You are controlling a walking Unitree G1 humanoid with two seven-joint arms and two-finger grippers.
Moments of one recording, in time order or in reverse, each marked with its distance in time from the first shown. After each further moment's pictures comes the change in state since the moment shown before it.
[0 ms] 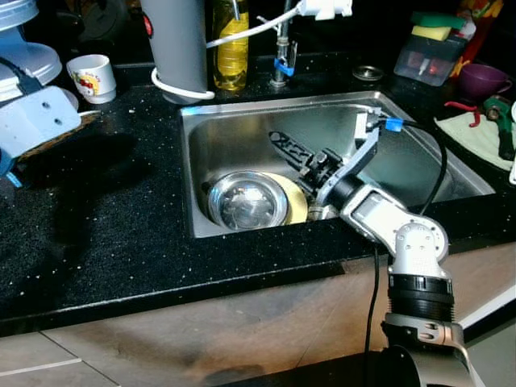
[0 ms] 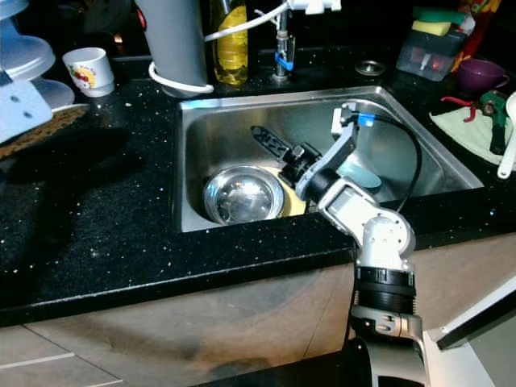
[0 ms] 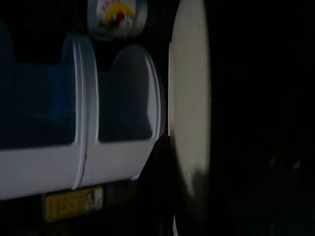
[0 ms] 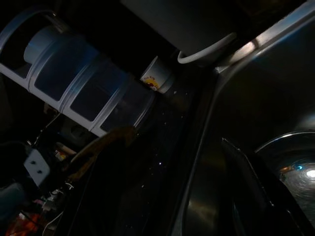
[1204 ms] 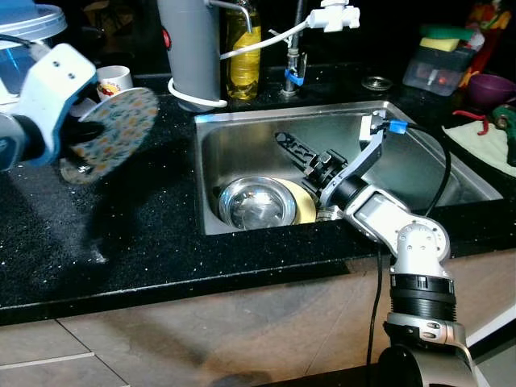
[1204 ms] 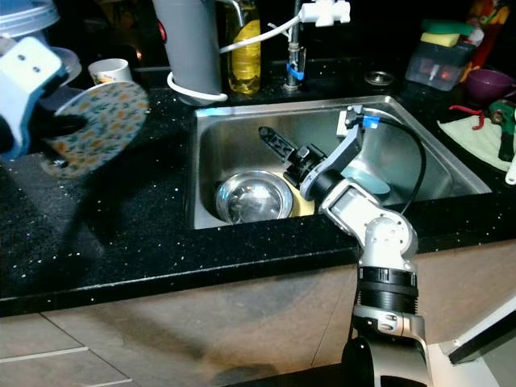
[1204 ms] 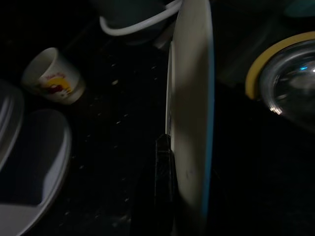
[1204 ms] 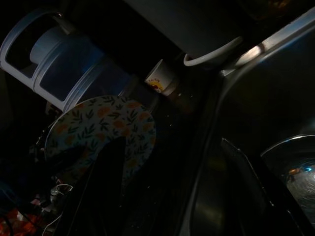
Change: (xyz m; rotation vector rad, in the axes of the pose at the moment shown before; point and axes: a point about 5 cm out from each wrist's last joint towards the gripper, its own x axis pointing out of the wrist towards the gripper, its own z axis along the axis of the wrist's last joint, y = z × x) left arm 0.001 -0.006 0.077 -0.634 -0.333 -0.301; right arm -0.002 -0.008 0.003 -0.007 -0.018 -0.042
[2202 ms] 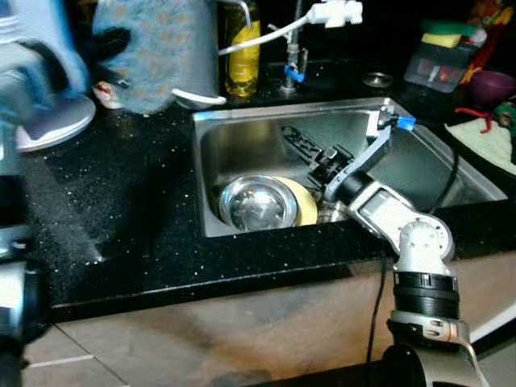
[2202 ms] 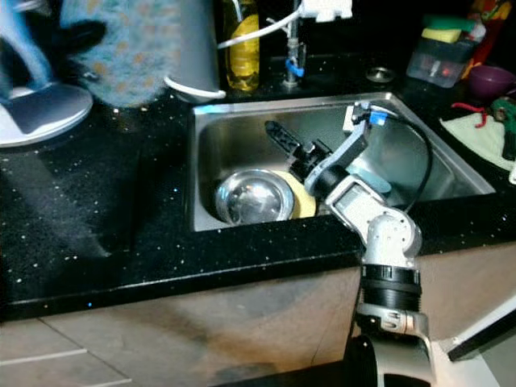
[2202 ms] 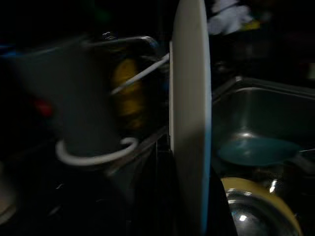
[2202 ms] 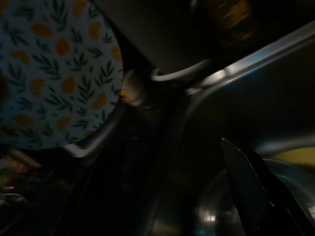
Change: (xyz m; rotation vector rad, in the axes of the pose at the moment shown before) left arm 0.032 -0.023 0.082 -0.225 -0.516 -0.037; right arm -0.001 -0.007 0.013 -0.278 -0.035 -0.123
